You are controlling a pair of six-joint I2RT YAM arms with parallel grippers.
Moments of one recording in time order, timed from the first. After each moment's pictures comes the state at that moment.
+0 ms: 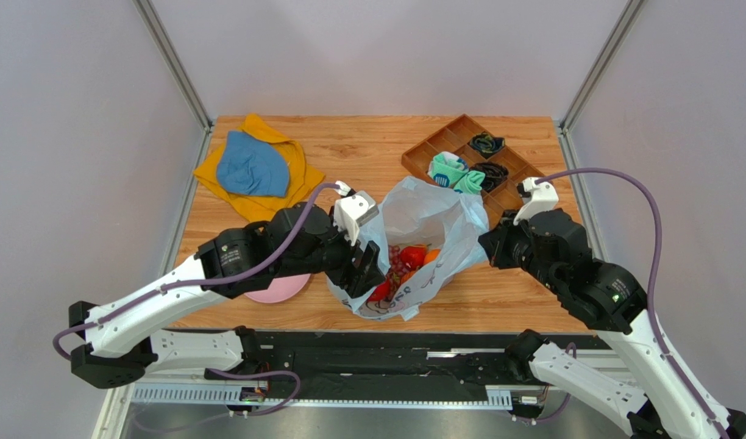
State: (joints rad) left arm -1.15 1.05 1.32 -0.80 -0.03 -0.32; right arm 0.68 0.72 1.14 -0.94 0.24 0.49
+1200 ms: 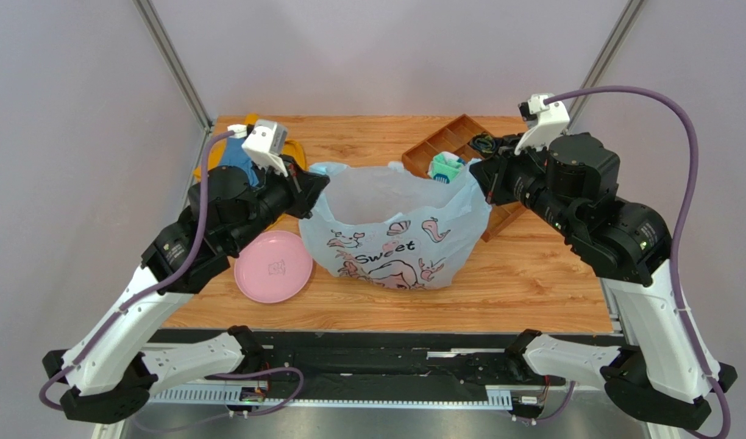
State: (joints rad) left arm -0.85 0.98 1.43 -0.61 -0.24 -0.36; right arm 0.68 1.10 1.80 -0.98 0.22 0.32
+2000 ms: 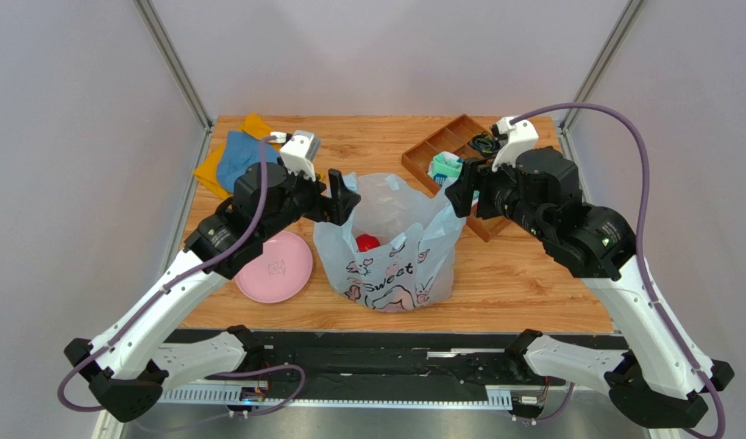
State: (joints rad) left arm -0.72 1.02 1.22 -0.50 -0.07 -0.32; right arm 0.68 1.06 1.57 -0.92 0.20 0.31
